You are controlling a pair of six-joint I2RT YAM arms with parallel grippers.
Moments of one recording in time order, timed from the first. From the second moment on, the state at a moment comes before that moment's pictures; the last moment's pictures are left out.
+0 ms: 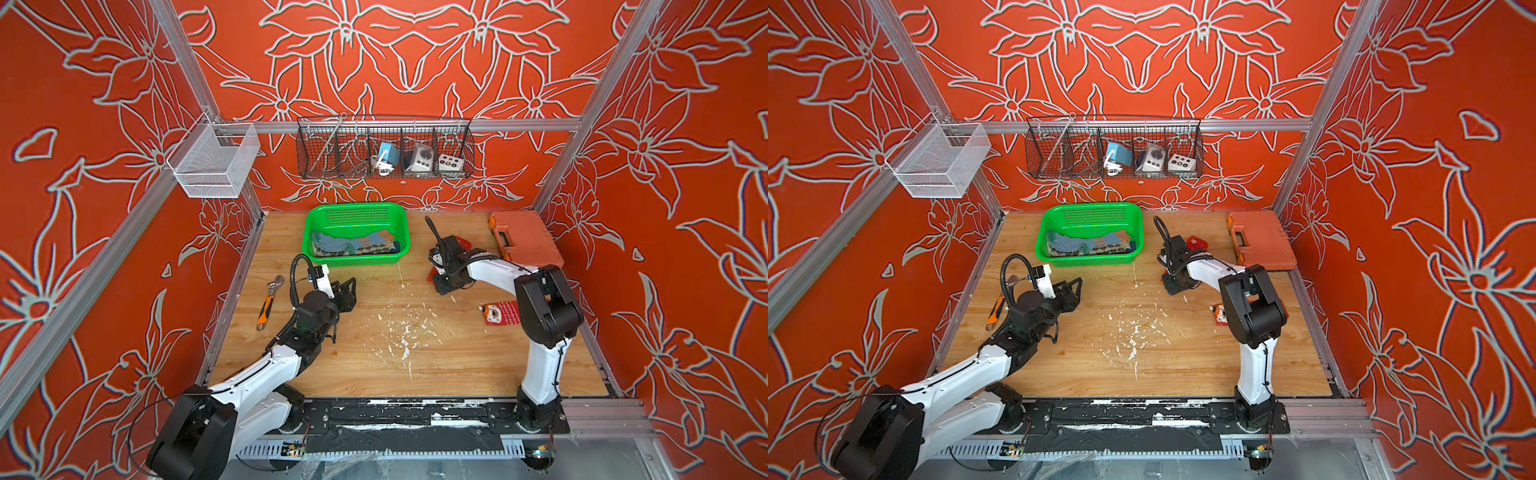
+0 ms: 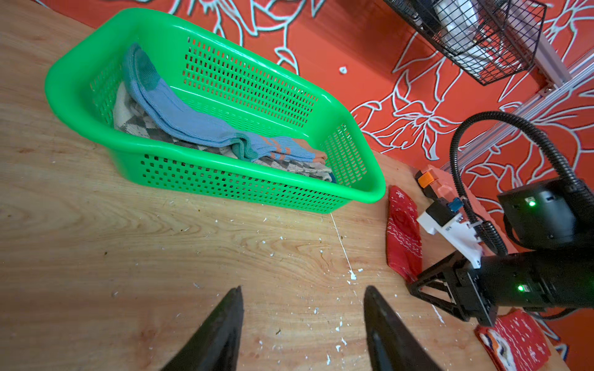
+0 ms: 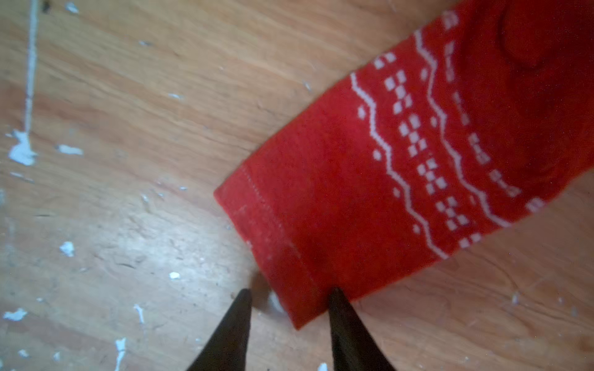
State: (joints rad) left arm -0.39 1.02 0.32 0.45 -0.14 -0.55; right arm 0.45 1.94 1.30 -0.60 -0.01 -0.02
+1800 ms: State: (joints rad) left arm -0.39 1.13 0.38 0.45 -0.09 -0.56; right arm 0.05 1.36 0.80 -0.47 -0.39 0.31
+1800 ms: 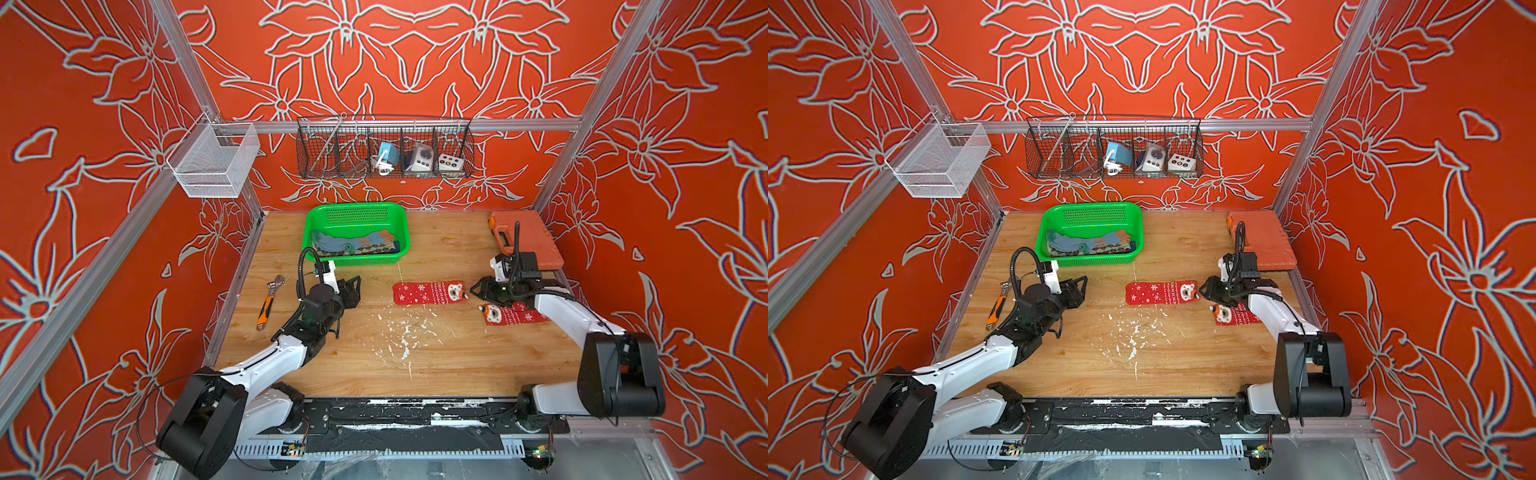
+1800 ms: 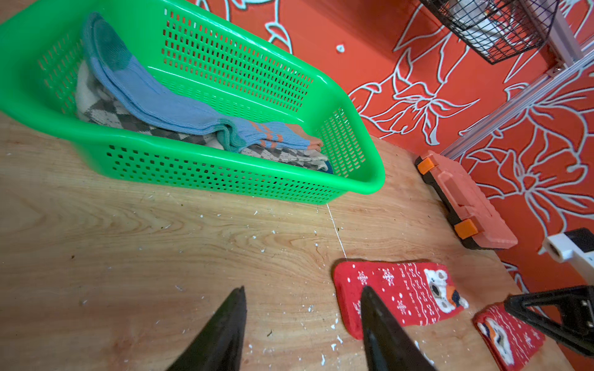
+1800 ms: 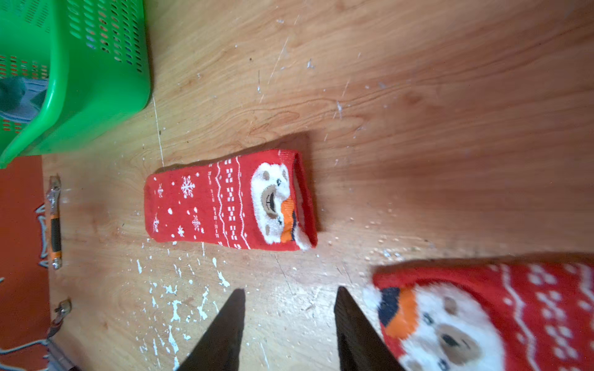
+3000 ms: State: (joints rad) left arm -0.39 1.10 0.37 0.48 -0.08 -0.58; right arm 0.49 1.38 0.93 -0.76 -0.21 0.37
